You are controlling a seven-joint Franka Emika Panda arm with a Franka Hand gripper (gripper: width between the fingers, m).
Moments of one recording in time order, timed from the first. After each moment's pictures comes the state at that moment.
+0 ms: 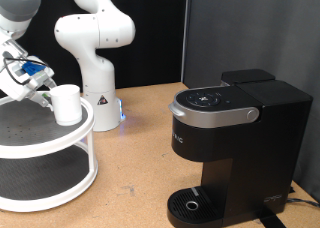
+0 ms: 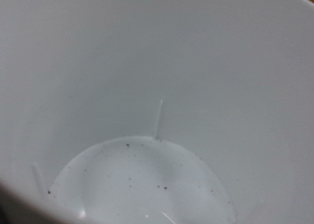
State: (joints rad) arm 0.00 -0.71 -1.05 -2.82 0.20 2.10 -1.42
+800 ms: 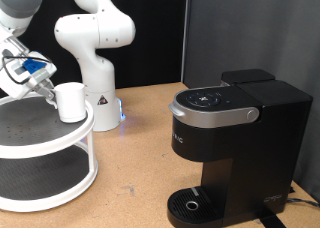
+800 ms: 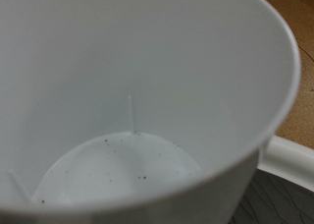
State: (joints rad) arm -0.02 -0.72 -1.01 -2.83 0.20 2.09 -1.33
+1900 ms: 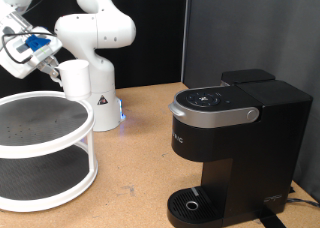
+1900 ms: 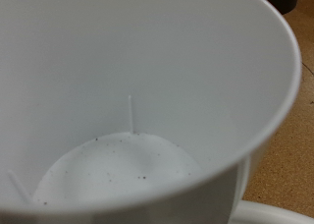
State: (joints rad) arm -0.12 -0.83 -0.84 -2.80 0.23 1.94 -1.08
